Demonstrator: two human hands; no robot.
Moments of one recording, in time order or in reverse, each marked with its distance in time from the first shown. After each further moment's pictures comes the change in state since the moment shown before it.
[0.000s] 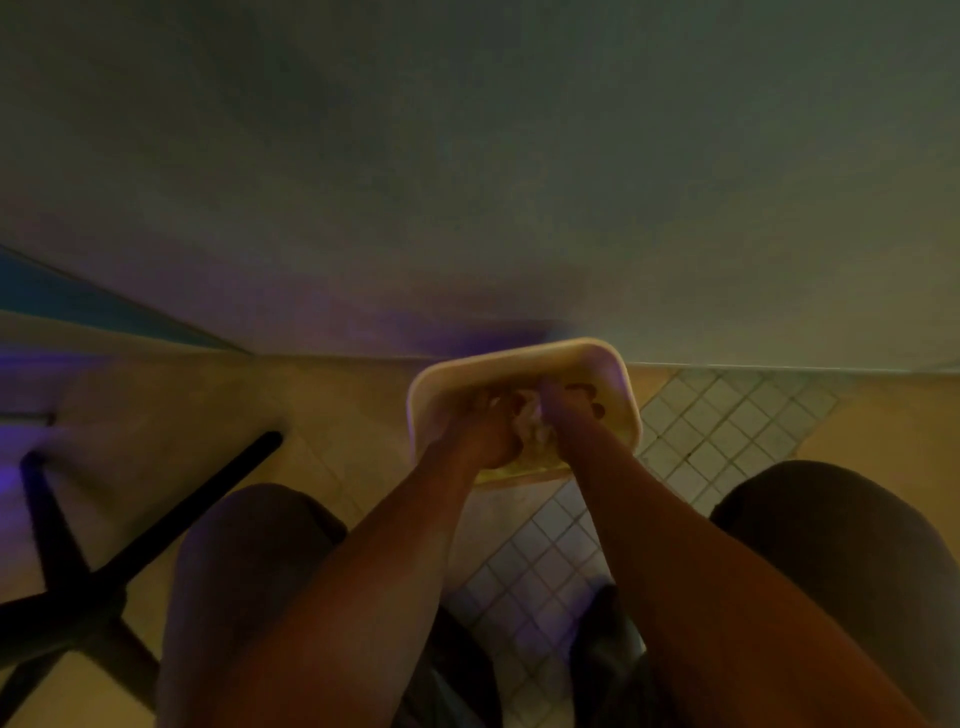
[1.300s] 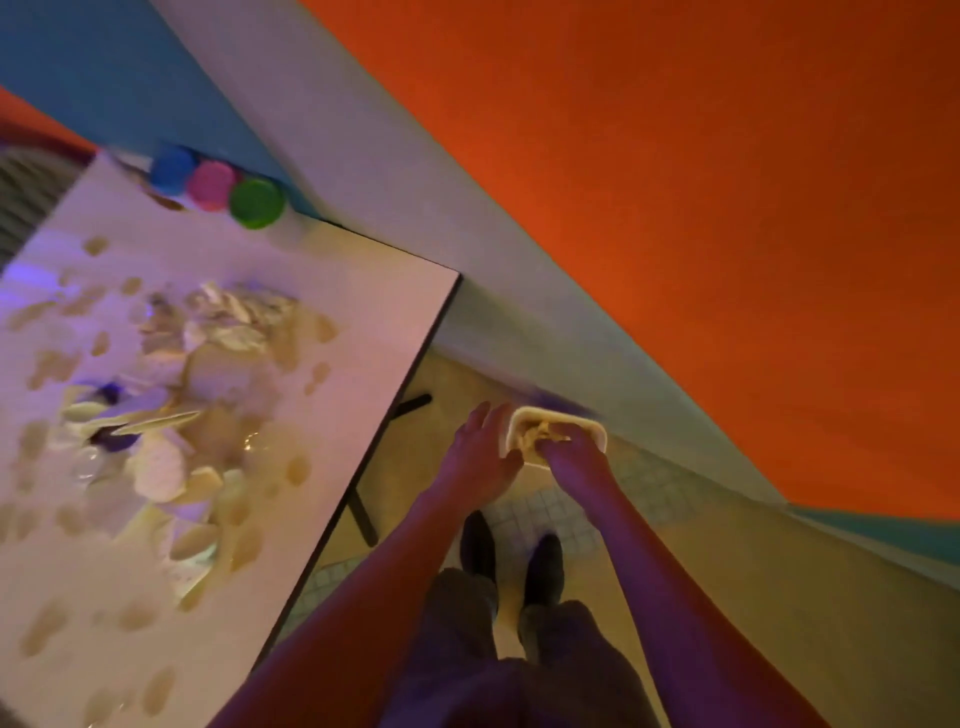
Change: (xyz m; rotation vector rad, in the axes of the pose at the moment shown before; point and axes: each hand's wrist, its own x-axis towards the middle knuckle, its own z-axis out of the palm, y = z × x) left_hand -0.495 0.133 -0.319 -0.506 0.396 -0.213; right_hand -0.563 -0.216 -0.250 -0.397 -0.412 -0.349
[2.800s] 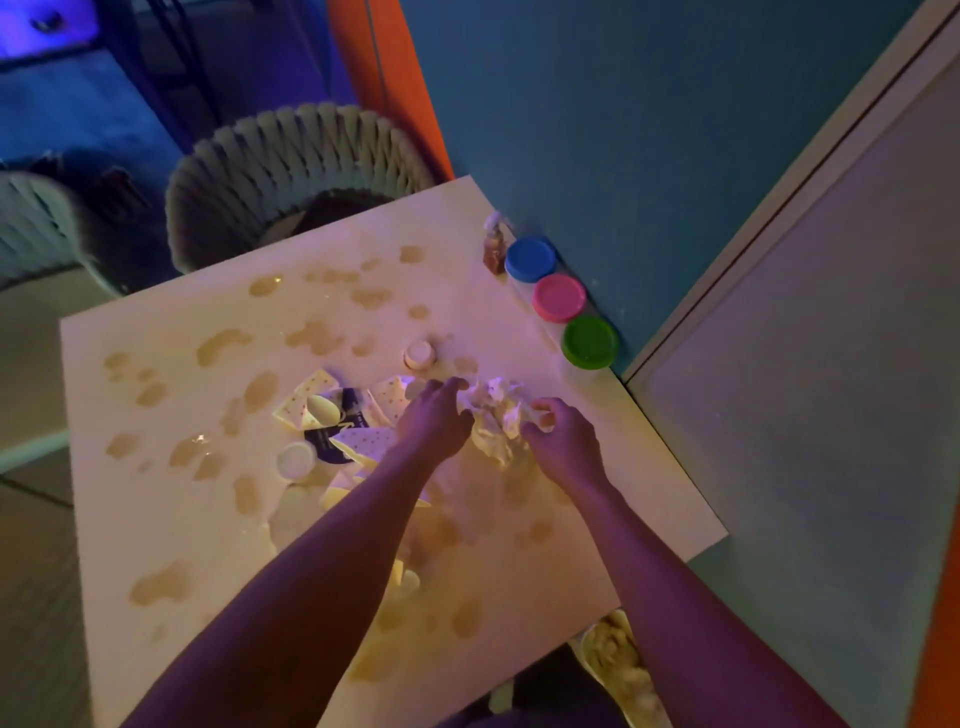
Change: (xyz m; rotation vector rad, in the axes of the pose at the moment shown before) left_hand 0.035 -0.289 -0.313 -0.191 0.531 -0.532; right_hand 0.062 -0.334 0.300 -0.647 -0.116 -0.643
